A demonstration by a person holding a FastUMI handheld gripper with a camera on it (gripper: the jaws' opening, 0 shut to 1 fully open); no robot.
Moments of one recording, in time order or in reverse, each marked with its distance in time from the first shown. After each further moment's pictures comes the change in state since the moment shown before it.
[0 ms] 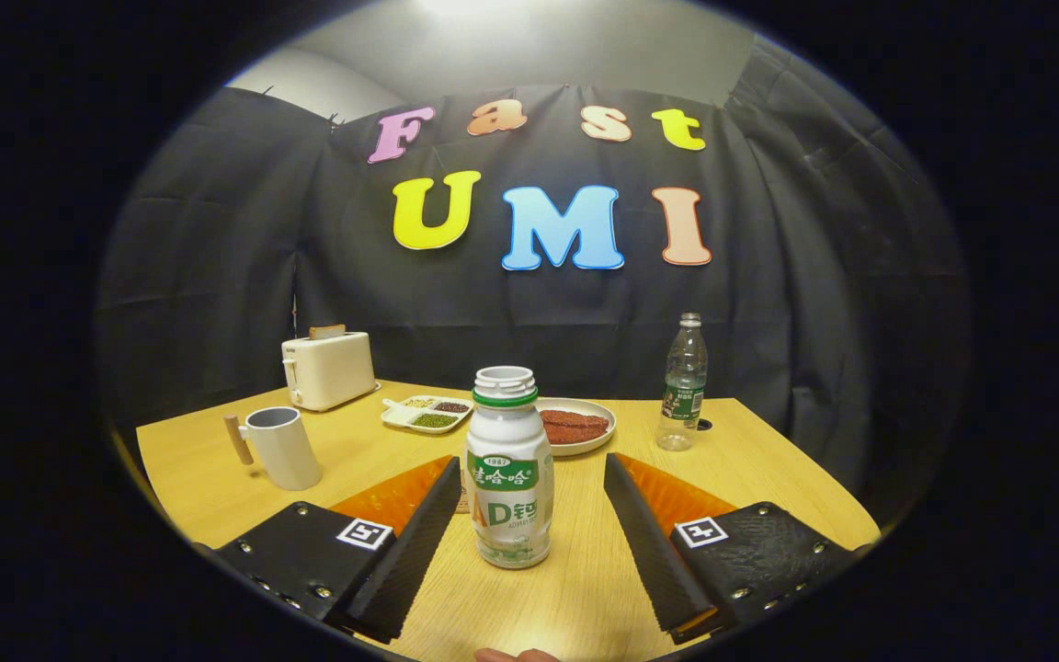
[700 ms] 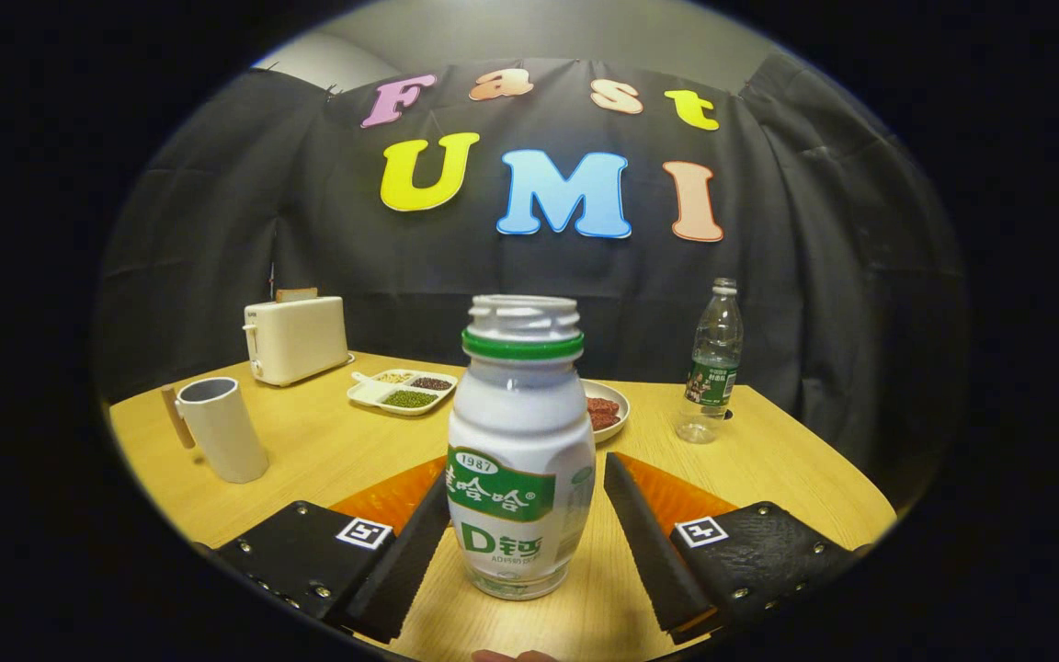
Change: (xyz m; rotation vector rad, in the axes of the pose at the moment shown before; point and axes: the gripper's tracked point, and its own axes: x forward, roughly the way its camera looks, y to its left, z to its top) arm 0.077 0.008 -0.035 -0.032 0.075 -0.036
